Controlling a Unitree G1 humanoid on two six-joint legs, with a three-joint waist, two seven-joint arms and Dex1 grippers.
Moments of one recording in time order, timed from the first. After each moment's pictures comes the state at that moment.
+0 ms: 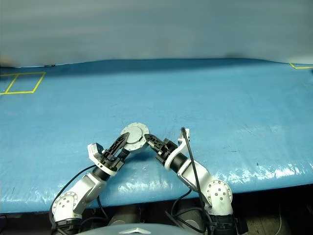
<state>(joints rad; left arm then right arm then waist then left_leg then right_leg) 0.10 0.04 0.28 -0.01 -1.59 0.92 -0.30 0.04 -0.02 0.07 -0.34 1.62 0.77 -0.31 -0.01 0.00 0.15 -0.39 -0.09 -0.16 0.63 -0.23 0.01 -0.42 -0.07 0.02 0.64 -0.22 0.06</state>
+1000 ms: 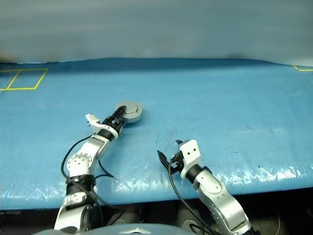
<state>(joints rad) -0.50 0.05 0.41 0.45 -1.19 0.54 -0.05 0.18 -0.38 0.35 -0.40 0.24 0.19 0.19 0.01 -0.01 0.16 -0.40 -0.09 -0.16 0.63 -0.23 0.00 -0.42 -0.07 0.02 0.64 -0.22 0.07</state>
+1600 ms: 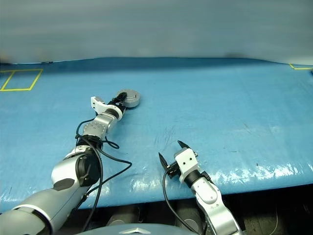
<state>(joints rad) -0.89 0.13 0.55 1.06 -0.90 0.30 -0.15 0.26 -0.28 0.34 -0.32 0.04 0.07 0.21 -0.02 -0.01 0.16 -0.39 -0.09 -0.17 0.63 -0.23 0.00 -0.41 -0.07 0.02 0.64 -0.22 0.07</state>
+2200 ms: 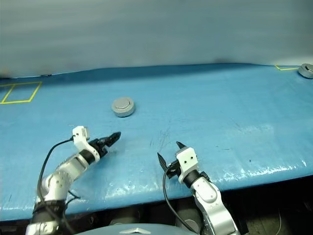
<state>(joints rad) 0.10 0.32 0.10 -0.16 -0.60 0.52 -0.33 0.25 -0.23 0.30 -0.32 0.10 0.10 0.30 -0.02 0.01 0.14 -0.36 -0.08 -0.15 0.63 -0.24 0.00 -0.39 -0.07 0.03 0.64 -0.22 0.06</state>
